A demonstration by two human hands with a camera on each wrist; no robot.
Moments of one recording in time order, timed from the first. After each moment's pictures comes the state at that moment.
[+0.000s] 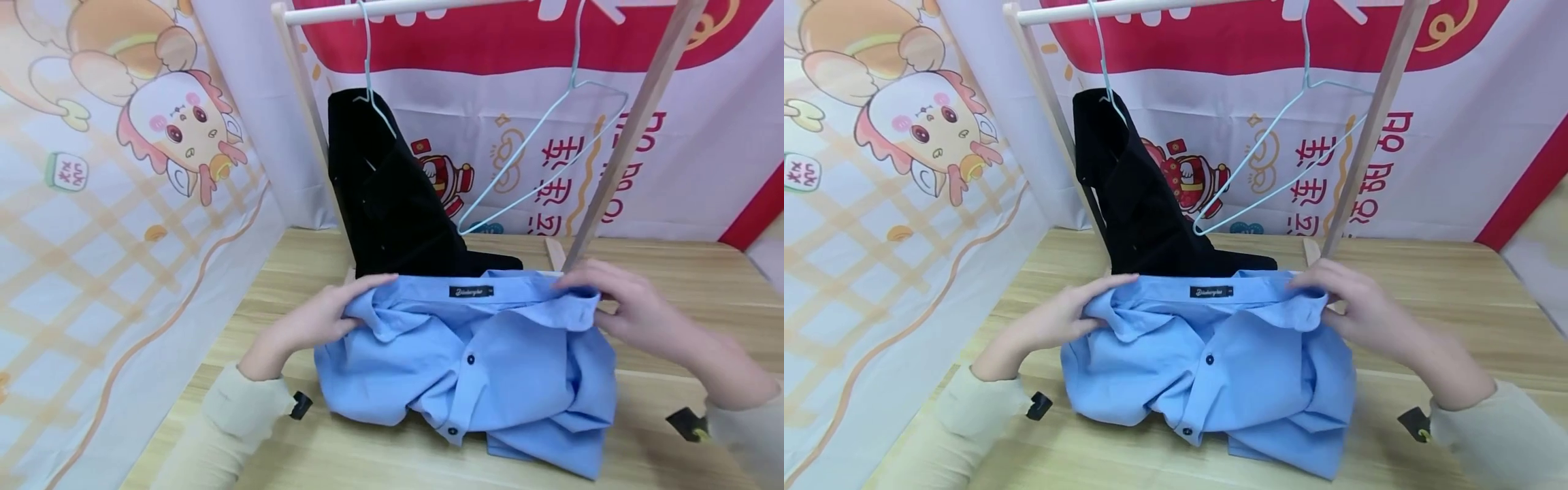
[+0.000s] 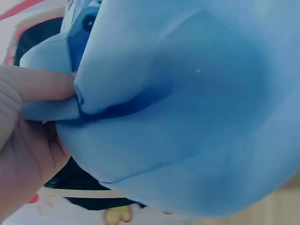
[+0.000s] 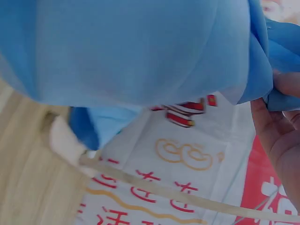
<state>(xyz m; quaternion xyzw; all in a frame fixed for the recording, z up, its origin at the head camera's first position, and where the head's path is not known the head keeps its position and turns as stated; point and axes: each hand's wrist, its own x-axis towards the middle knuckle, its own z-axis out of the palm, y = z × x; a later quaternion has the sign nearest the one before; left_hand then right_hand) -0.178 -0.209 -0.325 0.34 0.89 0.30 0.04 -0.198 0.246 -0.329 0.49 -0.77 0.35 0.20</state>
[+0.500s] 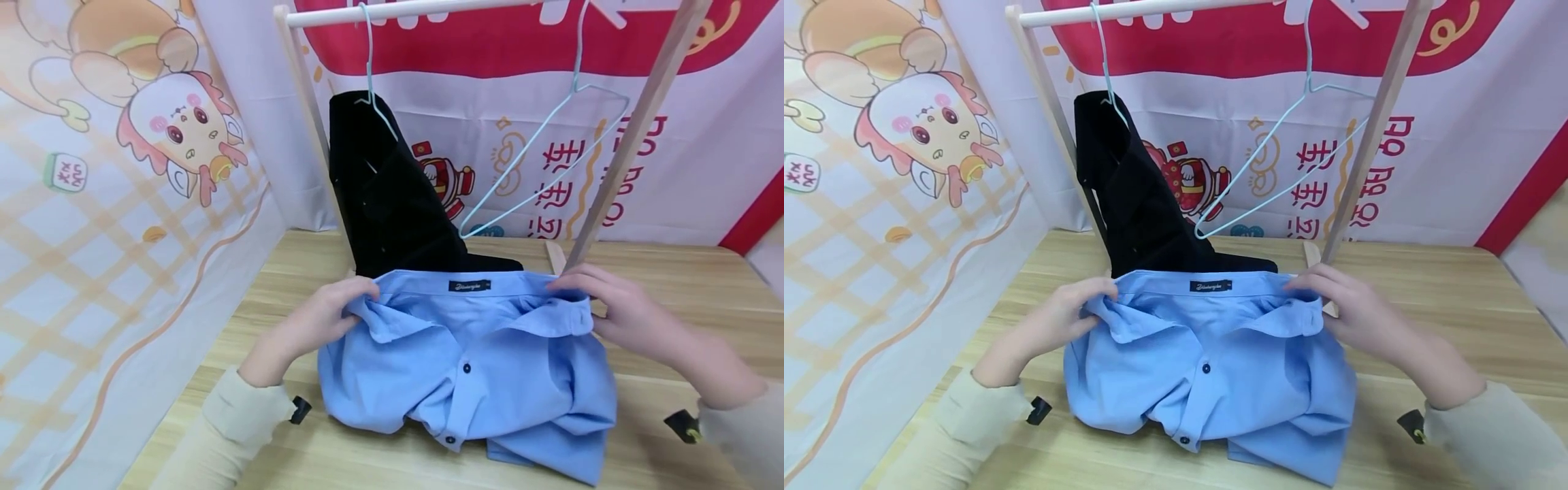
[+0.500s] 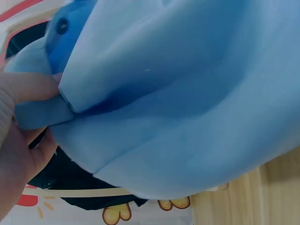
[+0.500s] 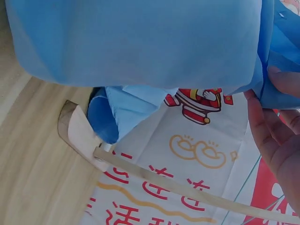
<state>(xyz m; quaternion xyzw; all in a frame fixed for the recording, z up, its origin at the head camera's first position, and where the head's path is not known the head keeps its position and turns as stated) -0.177 -0.208 -0.331 0.38 0.88 0.26 -0.09 -0.207 0.247 -0.341 0.46 -0.82 0.27 0.20</state>
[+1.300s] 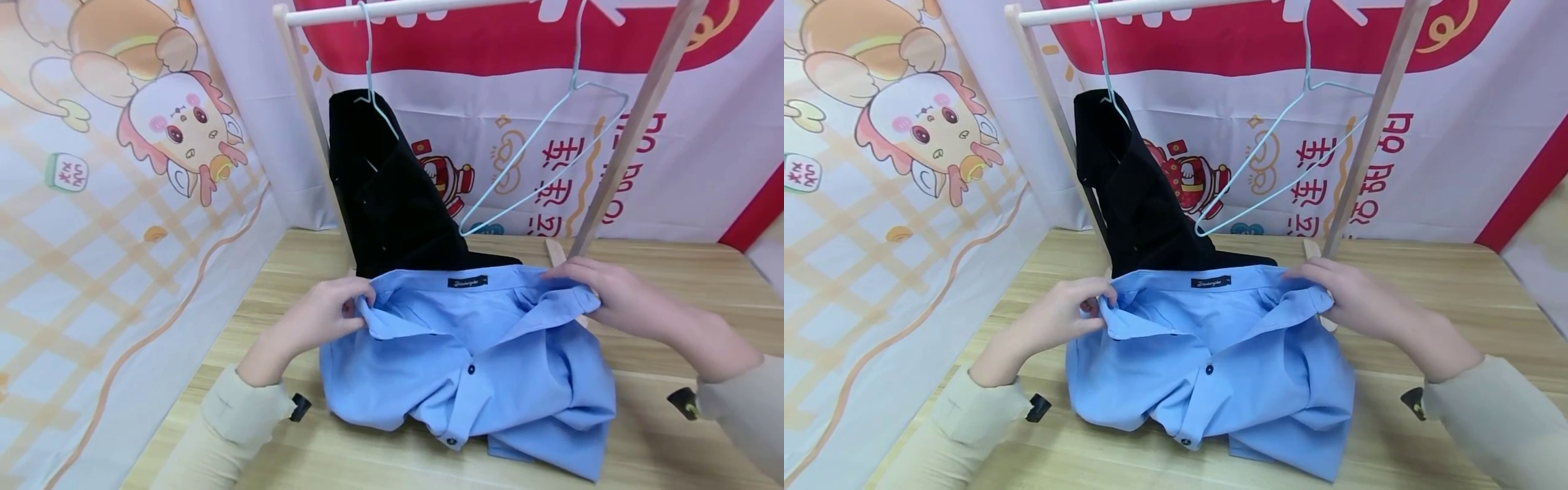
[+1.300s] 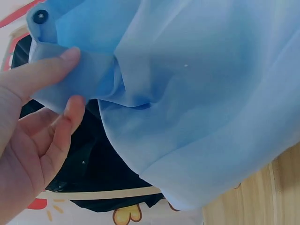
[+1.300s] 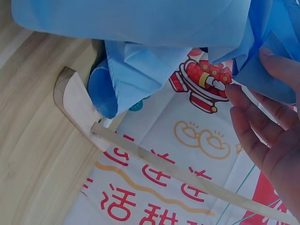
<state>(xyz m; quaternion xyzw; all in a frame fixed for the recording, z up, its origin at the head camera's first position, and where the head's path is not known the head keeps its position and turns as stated) -0.173 -0.205 -0.325 0.33 0.91 0.24 -0.06 -0.219 0.248 -0.333 0.44 -0.87 0.19 0.14</state>
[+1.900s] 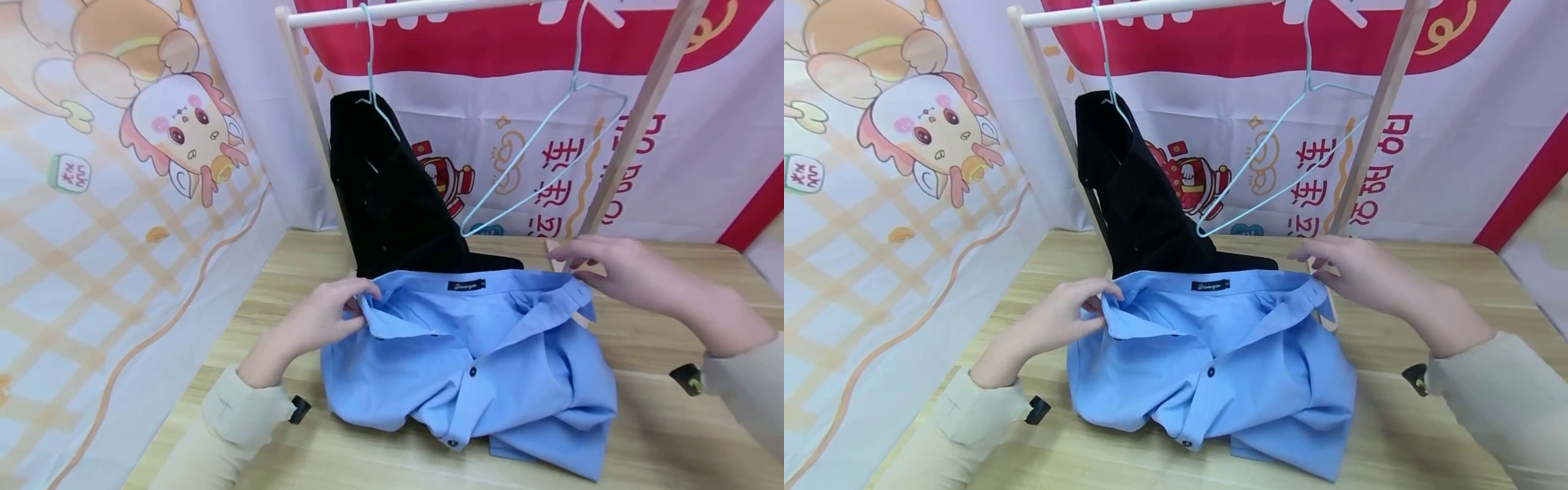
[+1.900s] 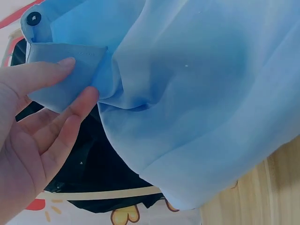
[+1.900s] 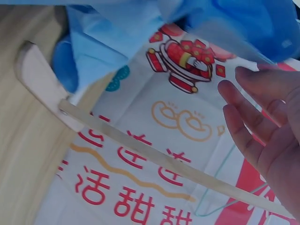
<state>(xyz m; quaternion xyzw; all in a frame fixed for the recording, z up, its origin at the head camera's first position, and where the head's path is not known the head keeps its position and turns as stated) -0.169 -0.206 -0.321 0.30 0.91 0.27 -0.01 -0.234 0.248 -0.303 0.44 -0.87 0.16 0.15</state>
